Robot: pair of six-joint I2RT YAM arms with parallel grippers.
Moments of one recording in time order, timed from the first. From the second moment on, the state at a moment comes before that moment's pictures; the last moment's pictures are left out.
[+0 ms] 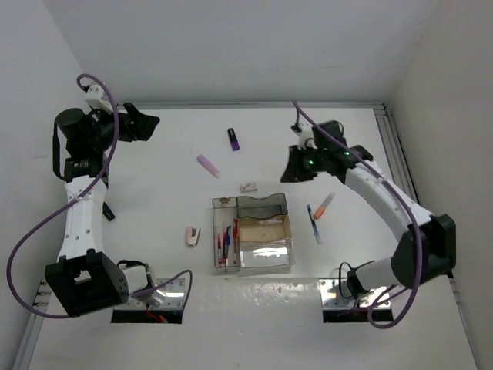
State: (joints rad) left arm 0.31 1.19 1.12 -0.03 0.71 -0.23; right arm 0.43 1.48 1.20 -0.54 -0.45 0.27
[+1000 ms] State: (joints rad) left arm 0.15 1.21 1.12 -0.08 0.56 -0.08; right arm 0.29 1.43 0.69 -0.67 -0.10 0.12
